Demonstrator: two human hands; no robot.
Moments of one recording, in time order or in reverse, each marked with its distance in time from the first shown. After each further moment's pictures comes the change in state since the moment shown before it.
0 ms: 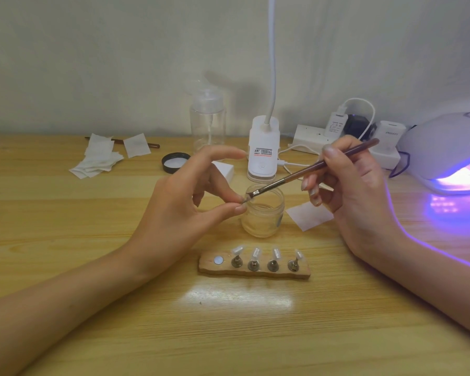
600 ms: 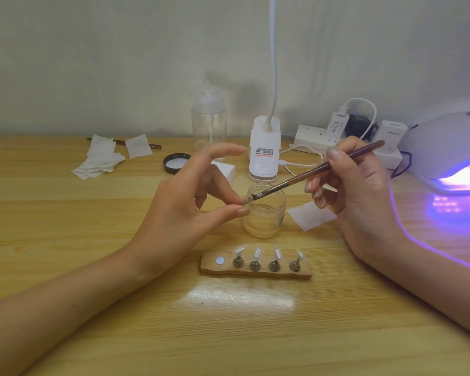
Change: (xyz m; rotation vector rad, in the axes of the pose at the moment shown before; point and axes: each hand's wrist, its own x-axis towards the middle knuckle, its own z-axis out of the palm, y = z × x) left_hand 0.000 0.002 0.000 -0.023 -0.010 -0.020; right_hand -0.002 0.000 -0.001 -0.011 0.016 -0.039
